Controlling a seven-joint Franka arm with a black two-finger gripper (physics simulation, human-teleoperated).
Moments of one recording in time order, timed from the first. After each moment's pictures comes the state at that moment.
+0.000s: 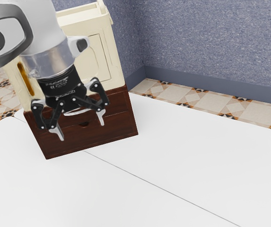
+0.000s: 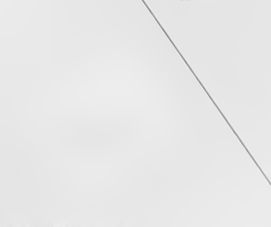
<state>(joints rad) -0.03 -0.29 -0.03 -1.67 -0.04 1.43 -0.98</state>
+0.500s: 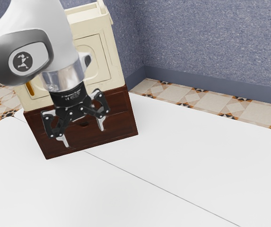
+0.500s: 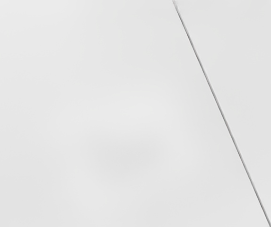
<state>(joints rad) 0.00 -0.24 -0.03 -1.77 0.04 1.54 -1.21</state>
